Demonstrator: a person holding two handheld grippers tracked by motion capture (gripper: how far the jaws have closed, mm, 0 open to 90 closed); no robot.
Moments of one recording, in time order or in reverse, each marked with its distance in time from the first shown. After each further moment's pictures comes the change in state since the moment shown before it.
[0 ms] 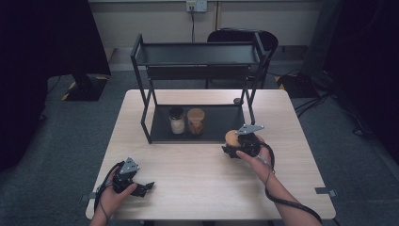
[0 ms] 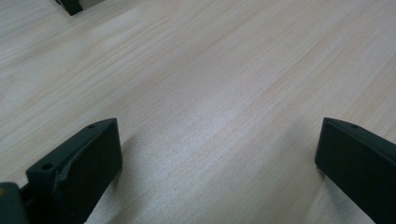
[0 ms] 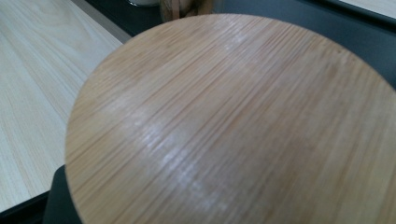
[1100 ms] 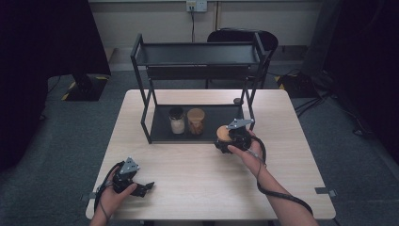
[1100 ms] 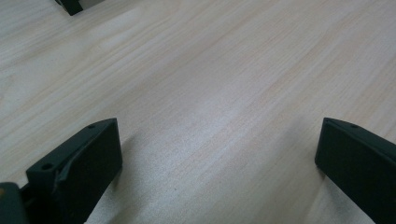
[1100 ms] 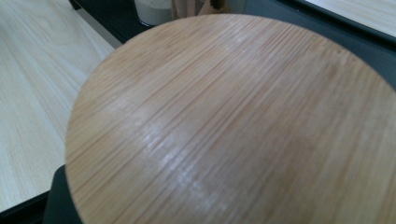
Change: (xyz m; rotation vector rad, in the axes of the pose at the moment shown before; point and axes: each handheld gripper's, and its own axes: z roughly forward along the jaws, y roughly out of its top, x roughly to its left) left arm 0.000 0.000 0.000 0.000 0.000 0.000; right arm 0.008 0.027 0.019 0.010 0.024 -0.018
